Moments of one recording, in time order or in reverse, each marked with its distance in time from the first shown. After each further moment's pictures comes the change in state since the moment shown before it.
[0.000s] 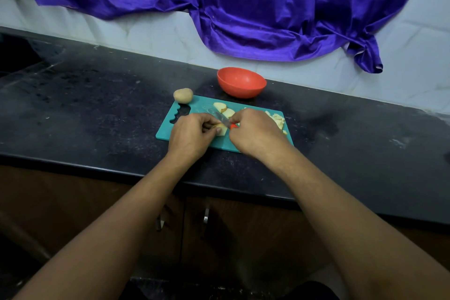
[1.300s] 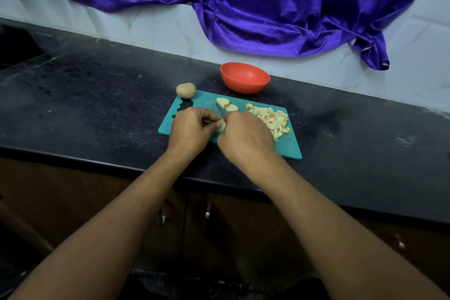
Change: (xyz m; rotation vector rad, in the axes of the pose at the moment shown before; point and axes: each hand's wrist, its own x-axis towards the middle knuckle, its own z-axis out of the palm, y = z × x) left_hand 0.001 -0.004 -0.002 -0.070 0.013 -0.016; right_hand -0.005 -0.019 0.026 -0.143 0.060 -0.012
